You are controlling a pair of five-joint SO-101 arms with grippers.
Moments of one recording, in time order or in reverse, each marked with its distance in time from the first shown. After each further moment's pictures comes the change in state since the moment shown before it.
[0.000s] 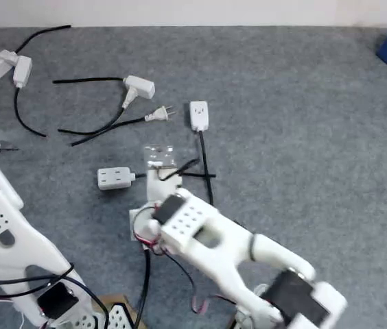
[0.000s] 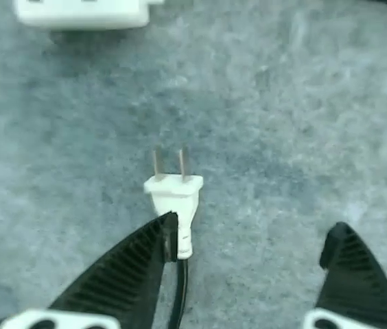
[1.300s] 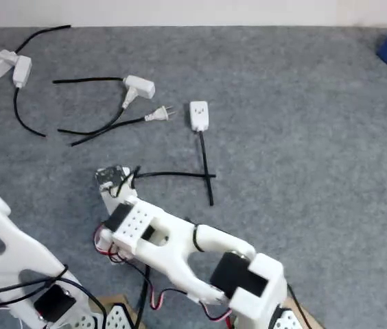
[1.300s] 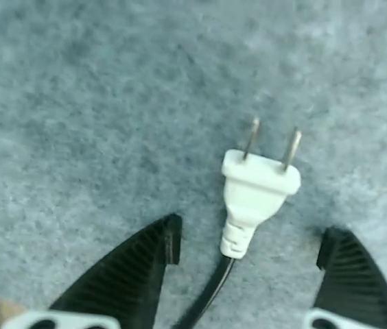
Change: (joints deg) left arm -5.8 0.0 -4.2 0.1 0.0; right arm -9.0 22.9 -20.5 10.5 8.4
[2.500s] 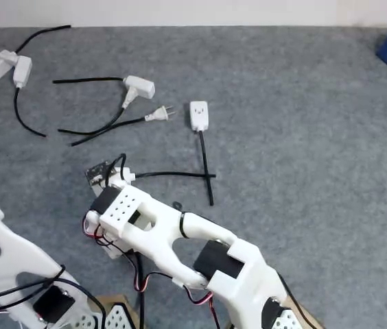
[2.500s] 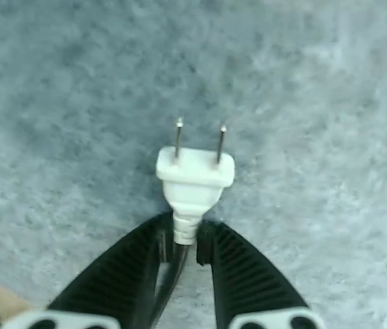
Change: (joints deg) left arm -3.3 0.0 -2.4 0.4 -1.3; right arm 2.2 8.4 -13.7 12.6 7.6
